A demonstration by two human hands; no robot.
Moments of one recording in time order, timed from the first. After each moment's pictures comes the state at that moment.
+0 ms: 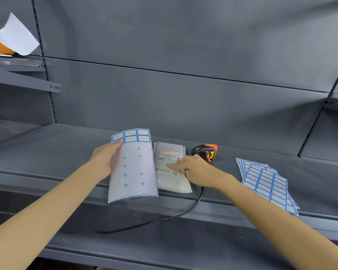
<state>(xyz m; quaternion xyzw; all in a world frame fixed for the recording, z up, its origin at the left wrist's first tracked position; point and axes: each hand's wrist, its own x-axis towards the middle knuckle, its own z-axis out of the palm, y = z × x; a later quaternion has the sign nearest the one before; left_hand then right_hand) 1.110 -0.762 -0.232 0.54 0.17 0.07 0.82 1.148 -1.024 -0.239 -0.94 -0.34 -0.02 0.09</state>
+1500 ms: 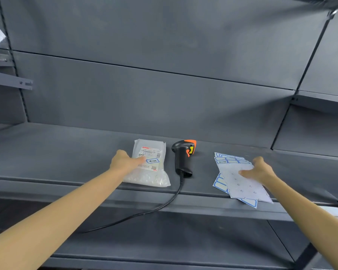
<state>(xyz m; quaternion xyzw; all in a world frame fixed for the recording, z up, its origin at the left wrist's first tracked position) 1.135 -0.847 -0.260 0.84 0.17 0.05 0.52 1.163 -1.251 -0.257 -0.94 0.21 -0.06 0.26</state>
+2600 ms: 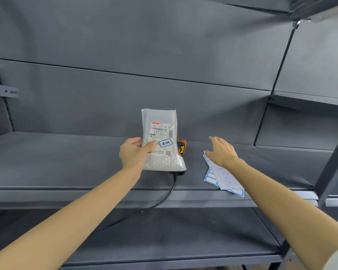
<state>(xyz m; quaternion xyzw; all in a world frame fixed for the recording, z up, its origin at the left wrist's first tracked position) 1.114 -0.894 -0.233 0.65 0.05 0.21 0.73 1.151 -1.161 -0.220 -0.98 0.01 -0.17 0.06</state>
